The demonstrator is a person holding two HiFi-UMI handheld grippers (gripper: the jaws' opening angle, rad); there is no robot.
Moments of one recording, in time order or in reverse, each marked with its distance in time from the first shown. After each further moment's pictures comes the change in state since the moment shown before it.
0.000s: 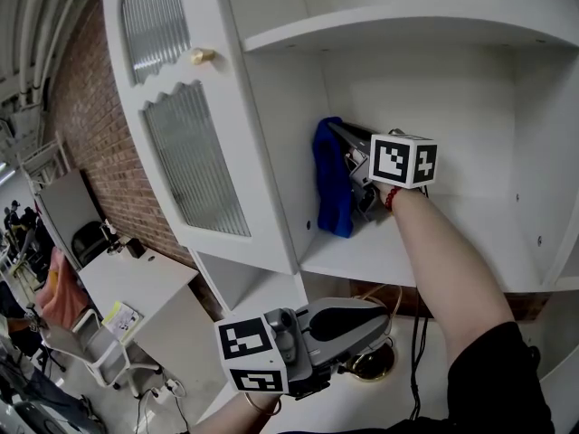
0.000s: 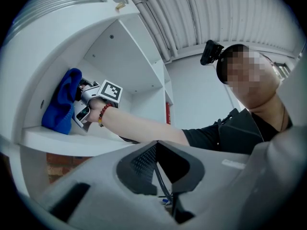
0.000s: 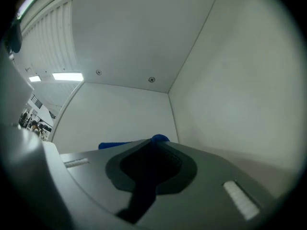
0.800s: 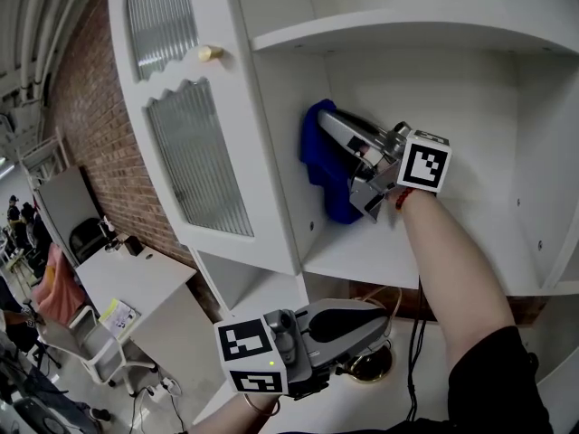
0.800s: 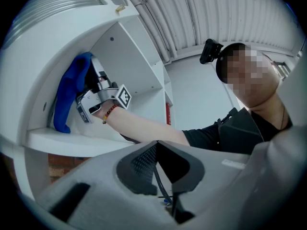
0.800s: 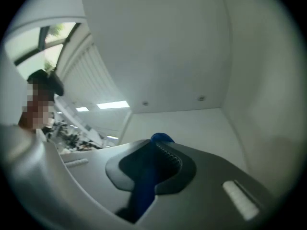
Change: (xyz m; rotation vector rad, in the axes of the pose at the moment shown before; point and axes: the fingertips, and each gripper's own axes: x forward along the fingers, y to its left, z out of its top) left arm -0.003 0.000 0.001 0.014 -0.012 0.004; right arm -0.023 0.090 0.048 0.088 -0.186 0.539
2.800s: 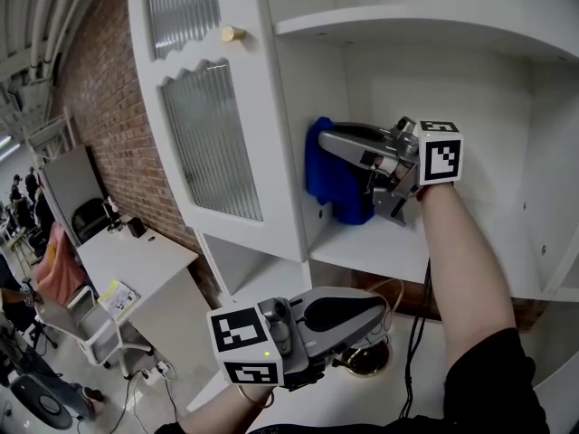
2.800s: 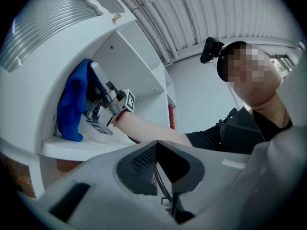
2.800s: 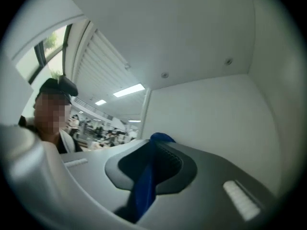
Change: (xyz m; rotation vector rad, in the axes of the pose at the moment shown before) left arm -0.012 0.000 0.010 0.033 -0.019 0.066; right arm 0.005 0.051 -0.043 0.080 0.290 0.249
